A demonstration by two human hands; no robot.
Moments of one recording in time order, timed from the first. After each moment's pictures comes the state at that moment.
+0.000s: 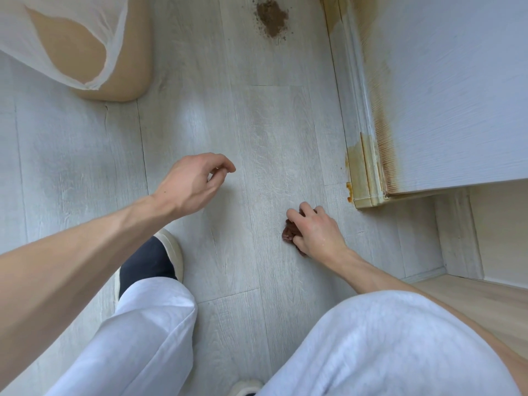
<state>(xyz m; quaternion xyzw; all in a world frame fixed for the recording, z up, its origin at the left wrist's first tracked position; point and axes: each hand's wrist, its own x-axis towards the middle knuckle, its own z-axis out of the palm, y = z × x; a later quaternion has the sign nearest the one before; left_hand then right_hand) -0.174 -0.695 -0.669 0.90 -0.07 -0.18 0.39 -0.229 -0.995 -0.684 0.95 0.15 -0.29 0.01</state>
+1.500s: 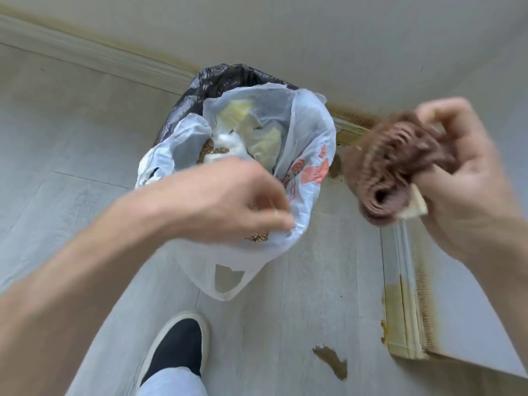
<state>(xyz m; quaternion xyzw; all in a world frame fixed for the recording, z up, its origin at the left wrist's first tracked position) -0.133 -0.599 -0.438 0.93 -0.08 -0.17 0.33 -0.049 -0.843 -0.401 0.74 0.26 -0.11 -0.62</state>
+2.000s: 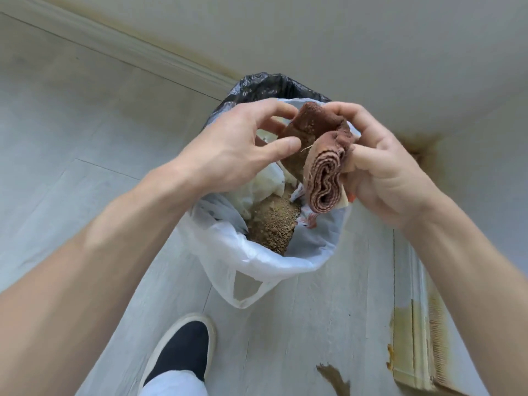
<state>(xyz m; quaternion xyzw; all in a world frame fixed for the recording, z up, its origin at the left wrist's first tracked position) -0.095 -0.553 -0.473 0.82 0.03 0.04 0.57 -0.008 -0.757 -0.440 0.68 0.21 -0.34 -0.61</state>
